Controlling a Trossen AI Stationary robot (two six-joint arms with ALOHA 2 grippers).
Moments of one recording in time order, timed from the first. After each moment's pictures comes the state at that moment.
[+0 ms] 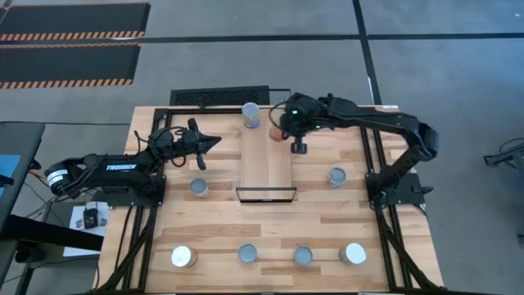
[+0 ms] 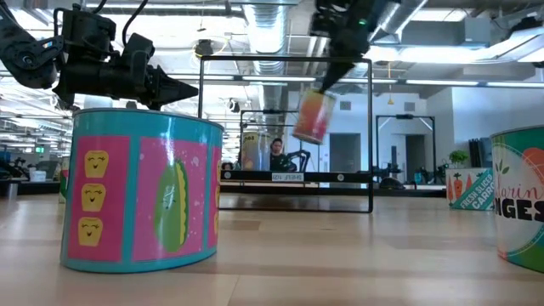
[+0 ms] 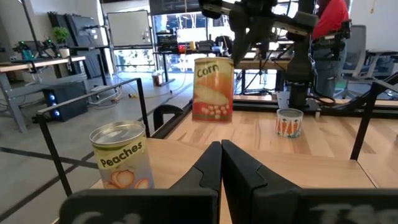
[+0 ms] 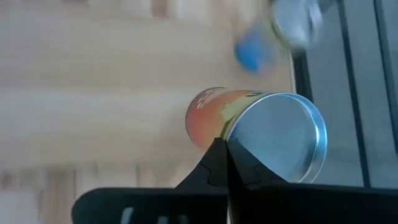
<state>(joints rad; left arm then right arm) 0.61 1.00 0.14 0.88 0.32 0.04 -0.33 1.61 1.50 -0.84 0.10 -0.40</state>
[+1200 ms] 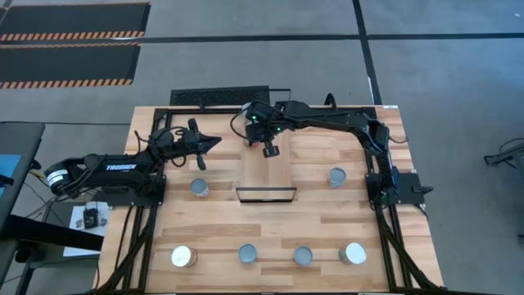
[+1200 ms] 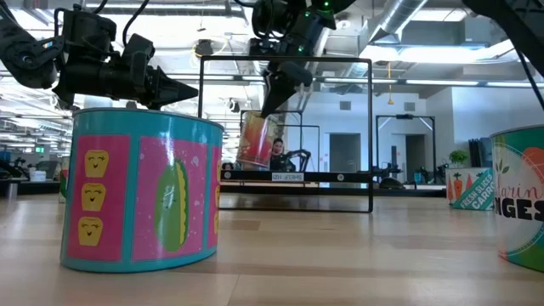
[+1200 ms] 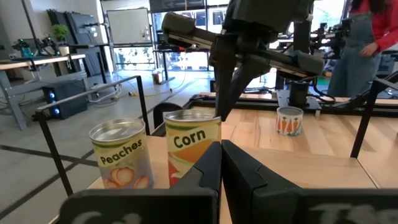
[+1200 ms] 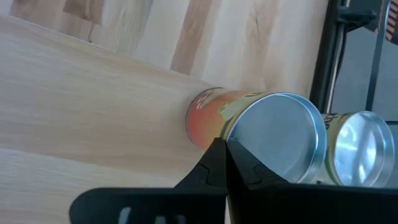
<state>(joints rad) 0.61 1.00 0.14 0.87 0.32 0.04 -0.28 2.05 1.92 -0.88 0.05 -0.61</state>
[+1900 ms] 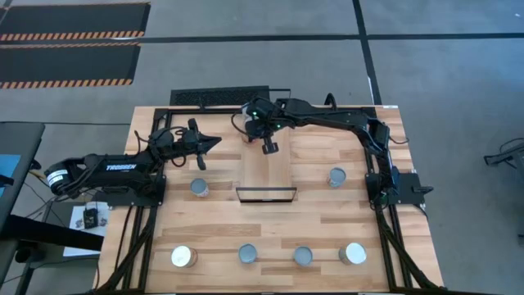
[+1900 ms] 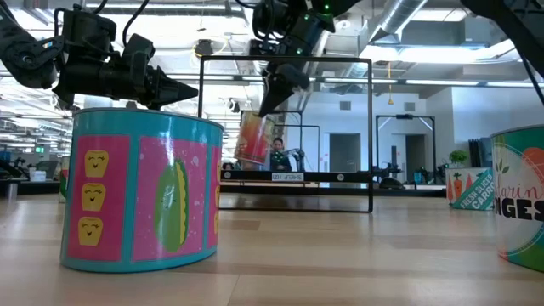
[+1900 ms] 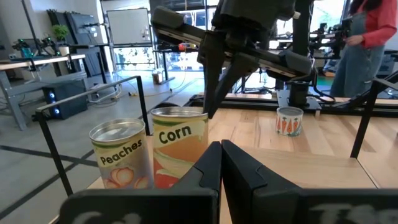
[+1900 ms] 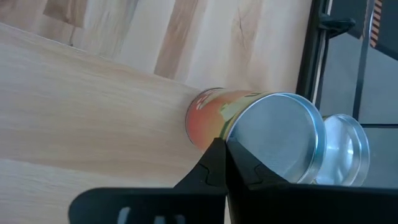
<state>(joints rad) 0.61 1.00 0.14 0.87 0.32 0.04 -0.30 2.05 1.92 -0.84 0.05 -0.64</state>
